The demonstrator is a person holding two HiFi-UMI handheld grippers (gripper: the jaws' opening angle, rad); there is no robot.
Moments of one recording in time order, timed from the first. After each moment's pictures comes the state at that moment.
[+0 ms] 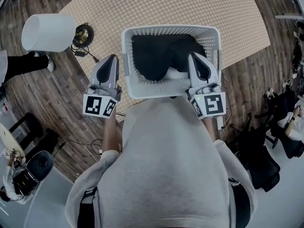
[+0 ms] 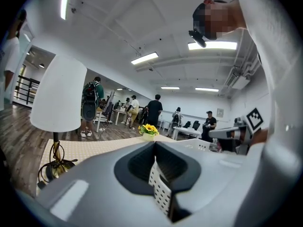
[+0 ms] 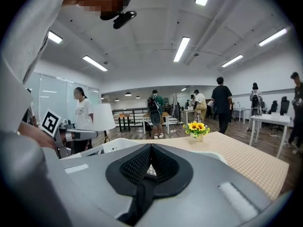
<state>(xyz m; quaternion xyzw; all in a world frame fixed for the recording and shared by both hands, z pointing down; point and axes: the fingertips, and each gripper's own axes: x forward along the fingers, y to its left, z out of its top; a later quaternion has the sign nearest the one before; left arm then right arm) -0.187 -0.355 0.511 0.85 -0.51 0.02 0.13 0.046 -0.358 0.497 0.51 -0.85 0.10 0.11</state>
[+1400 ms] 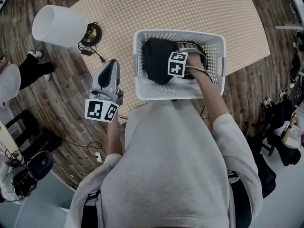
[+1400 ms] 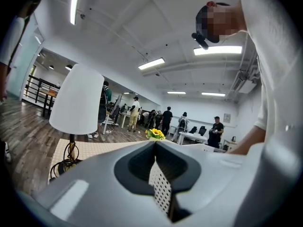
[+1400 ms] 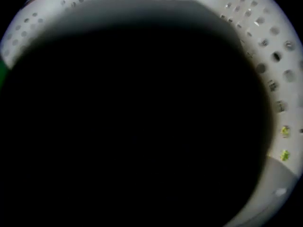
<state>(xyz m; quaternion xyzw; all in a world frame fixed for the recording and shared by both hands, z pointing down) -0.228 -0.342 0.502 0.83 -0.55 -0.01 0.14 0.005 -0.348 0.779 -0.03 -0.70 -0.02 0.71</state>
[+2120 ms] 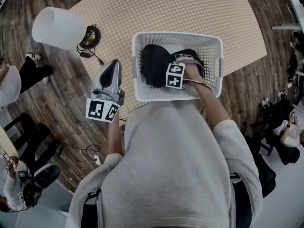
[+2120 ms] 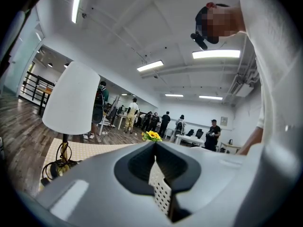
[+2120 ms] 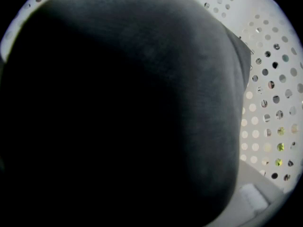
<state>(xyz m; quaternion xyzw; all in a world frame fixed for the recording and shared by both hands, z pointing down) -0.216 -0.347 0.498 0.84 -0.53 -0.03 0.14 0.002 -0.315 0.771 -0.02 -0.71 -0.05 0.71</state>
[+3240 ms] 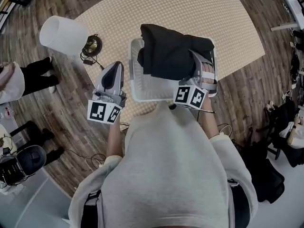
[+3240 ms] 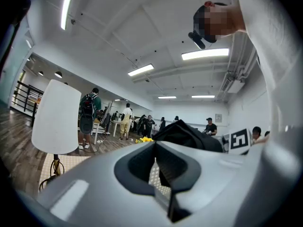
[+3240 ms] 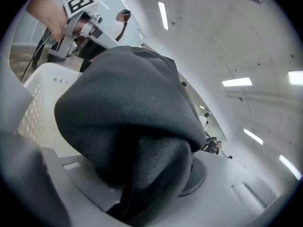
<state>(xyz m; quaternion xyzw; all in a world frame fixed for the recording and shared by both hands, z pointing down) -0.183 -0.339 0.456 0.86 -0.51 -0.02 0.08 0.030 -0.377 0.532 0.45 -0.75 -0.22 0.44</state>
